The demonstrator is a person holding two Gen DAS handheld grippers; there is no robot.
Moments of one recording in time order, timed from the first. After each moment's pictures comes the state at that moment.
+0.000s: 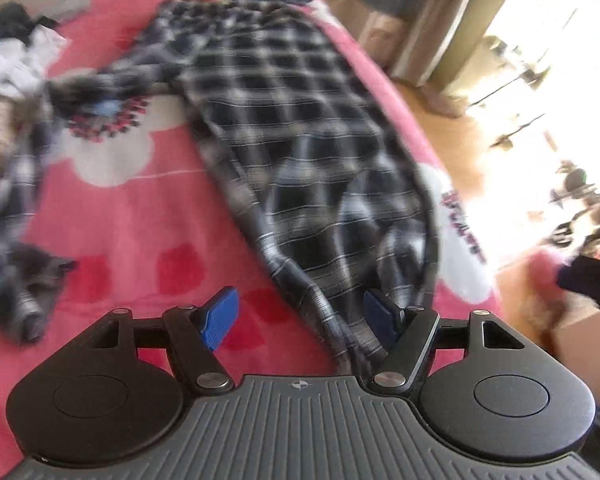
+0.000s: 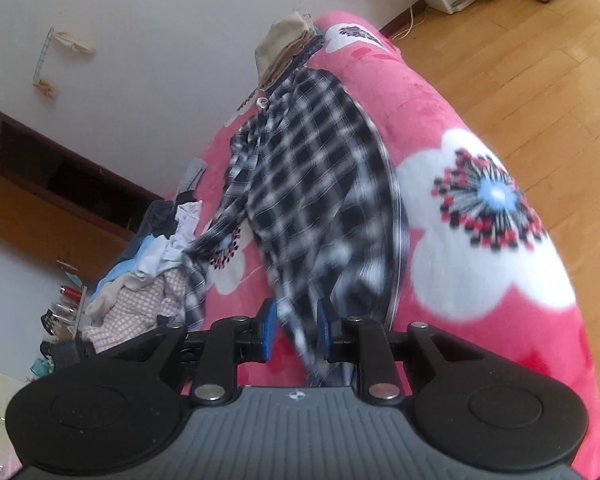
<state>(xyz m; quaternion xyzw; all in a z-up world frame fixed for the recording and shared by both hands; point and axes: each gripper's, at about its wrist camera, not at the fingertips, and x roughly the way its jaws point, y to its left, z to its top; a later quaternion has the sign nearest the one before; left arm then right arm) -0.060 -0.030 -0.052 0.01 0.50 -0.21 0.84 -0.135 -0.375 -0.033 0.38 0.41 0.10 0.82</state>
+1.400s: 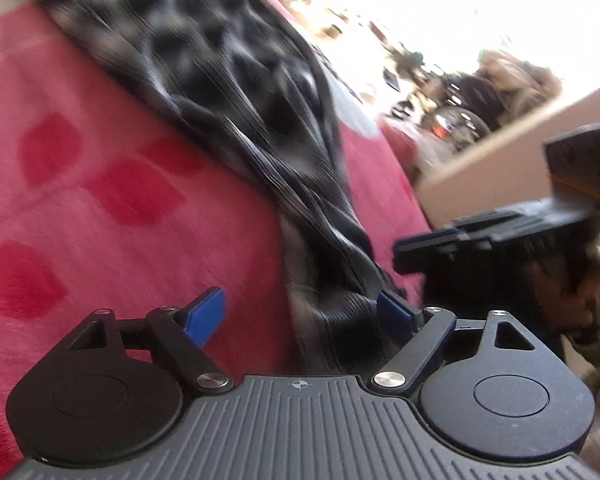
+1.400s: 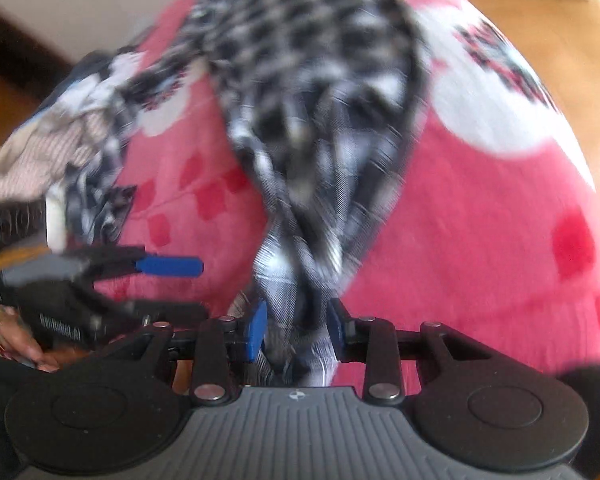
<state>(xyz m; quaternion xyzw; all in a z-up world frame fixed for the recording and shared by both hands) -0.061 0.010 -0.158 -0.02 0.57 -0.52 0.64 -0.152 -0.257 -0.111 0.26 0.56 0.05 0.78</state>
